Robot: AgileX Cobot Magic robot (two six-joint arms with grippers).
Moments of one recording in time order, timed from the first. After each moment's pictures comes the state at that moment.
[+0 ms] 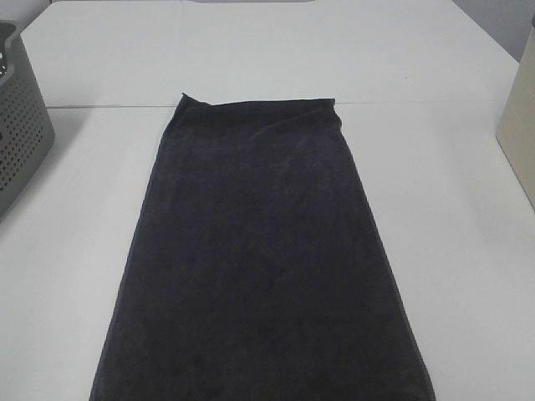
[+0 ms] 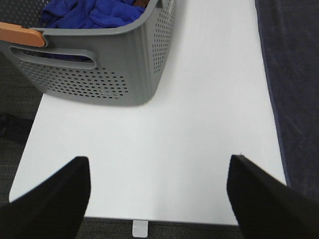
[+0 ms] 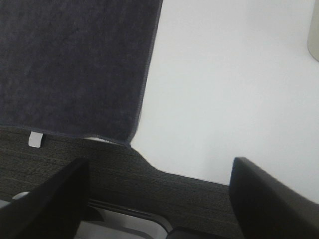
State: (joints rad) left arm 0.13 0.21 -0.68 0.00 1.20 0.04; right arm 0.13 0.36 -0.59 0.13 1.19 -0.03
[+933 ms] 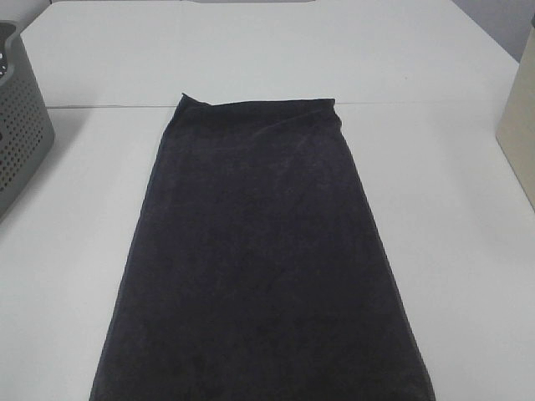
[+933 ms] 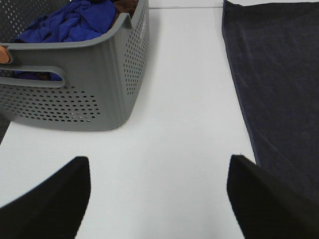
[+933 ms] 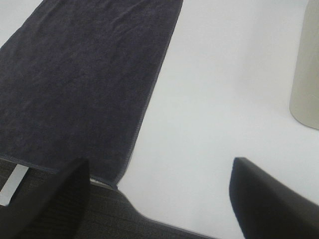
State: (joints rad) left arm 0.13 -0.01 -0.52 -0.09 1.10 0.07; right arm 0.13 0.00 -0.45 0.13 1.11 -0.11
